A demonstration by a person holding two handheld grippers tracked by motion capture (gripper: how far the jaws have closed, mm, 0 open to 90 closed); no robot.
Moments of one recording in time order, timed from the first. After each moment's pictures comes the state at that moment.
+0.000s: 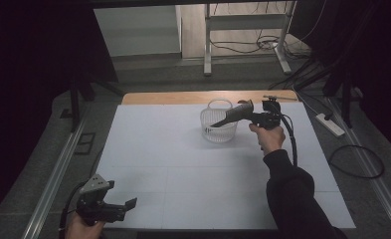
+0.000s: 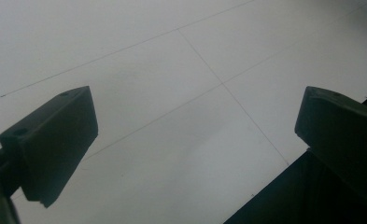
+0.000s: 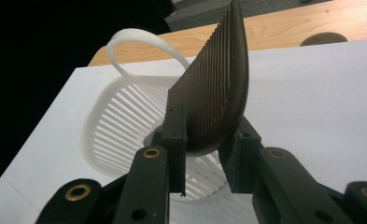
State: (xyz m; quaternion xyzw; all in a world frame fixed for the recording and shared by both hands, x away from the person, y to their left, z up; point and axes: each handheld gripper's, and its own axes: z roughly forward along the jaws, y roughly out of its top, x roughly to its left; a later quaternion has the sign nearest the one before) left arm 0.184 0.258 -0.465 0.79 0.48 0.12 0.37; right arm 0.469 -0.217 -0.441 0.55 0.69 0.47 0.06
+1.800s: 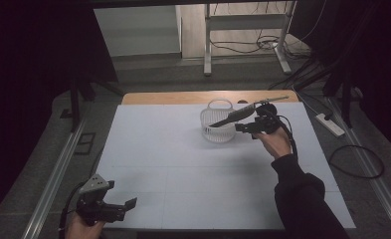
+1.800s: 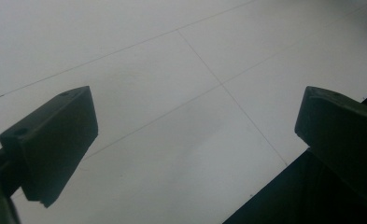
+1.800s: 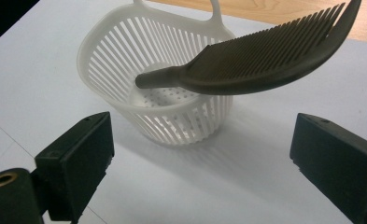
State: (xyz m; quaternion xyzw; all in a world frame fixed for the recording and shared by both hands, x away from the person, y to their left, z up) left arm 0.184 0.258 -0.465 0.79 0.48 0.11 0.37; right arm 0.447 -0.207 -0.428 0.47 0.79 0.38 0.11
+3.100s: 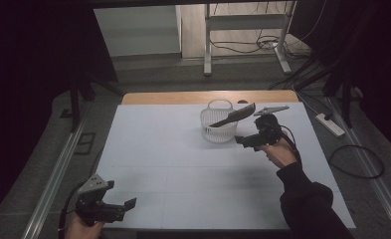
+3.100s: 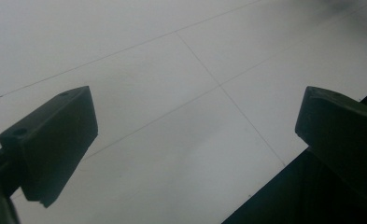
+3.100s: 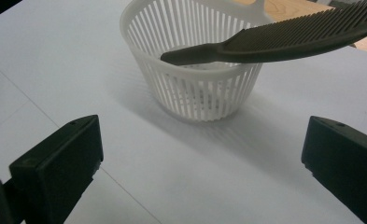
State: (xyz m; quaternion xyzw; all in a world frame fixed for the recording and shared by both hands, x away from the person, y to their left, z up) left arm 0.184 0.260 -0.465 0.79 0.48 0.11 0.38; right arm 0.407 -0.205 -0.426 0.40 0.82 0.38 0.13
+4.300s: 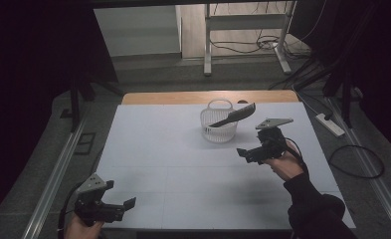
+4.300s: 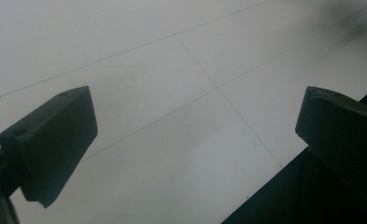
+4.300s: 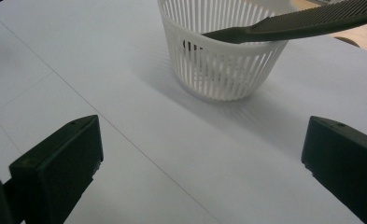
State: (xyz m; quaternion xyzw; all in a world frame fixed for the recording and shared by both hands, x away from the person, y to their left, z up) left arm 0.183 0.262 -0.465 0.78 0.48 0.11 0.39; right arm 0.363 -0.208 -0.423 0.36 0.84 0.37 0.15
